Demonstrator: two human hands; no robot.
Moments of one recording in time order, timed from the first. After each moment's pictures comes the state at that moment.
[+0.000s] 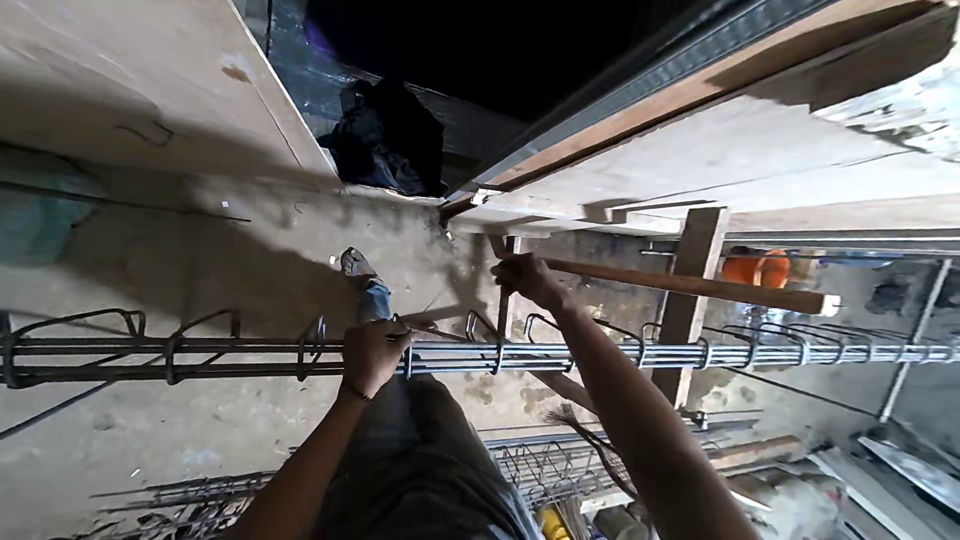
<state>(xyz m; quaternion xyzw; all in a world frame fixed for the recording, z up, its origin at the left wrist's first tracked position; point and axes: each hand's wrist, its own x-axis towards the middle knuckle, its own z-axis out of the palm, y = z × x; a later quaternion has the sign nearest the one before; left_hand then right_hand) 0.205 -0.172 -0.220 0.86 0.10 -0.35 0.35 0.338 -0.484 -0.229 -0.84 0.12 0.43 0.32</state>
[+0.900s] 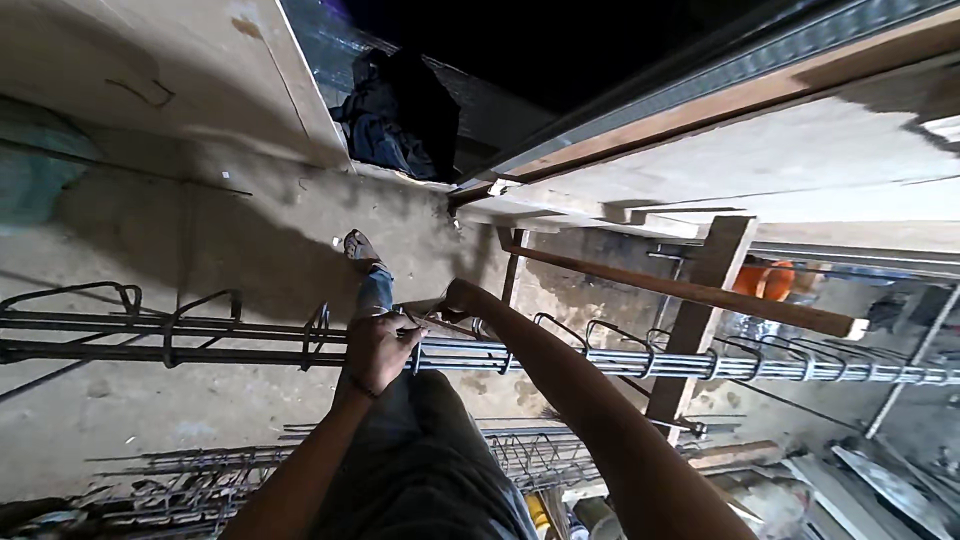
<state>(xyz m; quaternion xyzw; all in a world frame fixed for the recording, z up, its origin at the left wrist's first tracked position) 0.198 -0.171 -0.224 0.86 0.12 -0.31 0.38 0.298 -0.360 -0.308 -0.70 0.11 0.69 0.16</state>
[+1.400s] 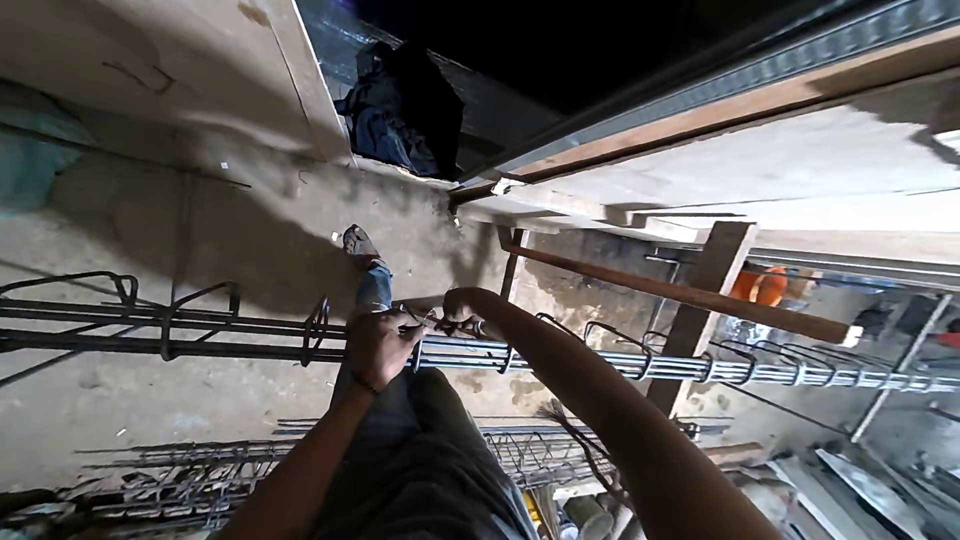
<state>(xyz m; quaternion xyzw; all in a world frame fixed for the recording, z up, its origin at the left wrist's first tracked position) 0.201 -0.171 -0.221 0.85 0.12 -0.33 0.38 0.302 -0.346 -0.291 -0.64 -0.04 0.77 0.02</state>
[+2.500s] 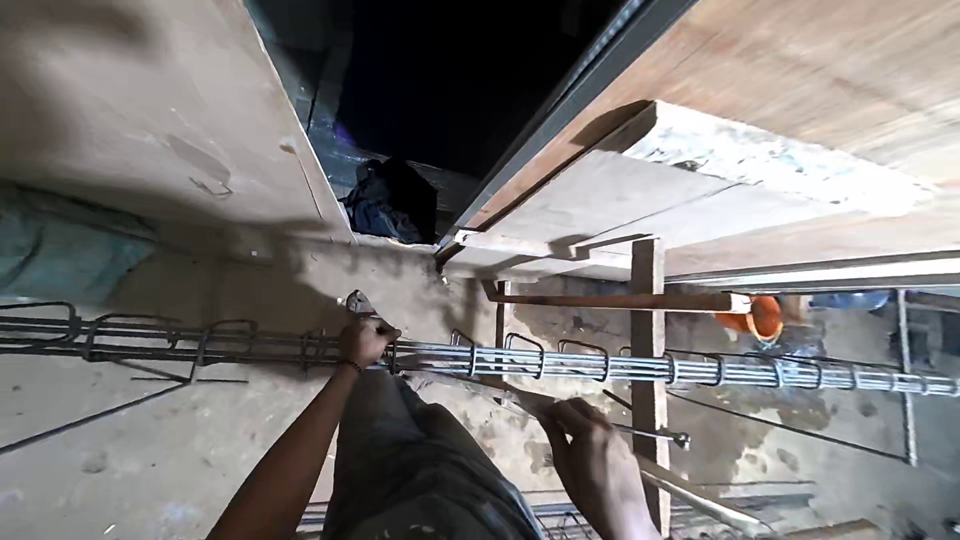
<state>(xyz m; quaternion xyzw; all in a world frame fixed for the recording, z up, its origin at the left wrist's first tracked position) 0.209 -0.172 -0.217 0.87 0.12 -0.34 0.34 0.113 -0.476 0.032 -0.98 0.08 0.18 0.07</state>
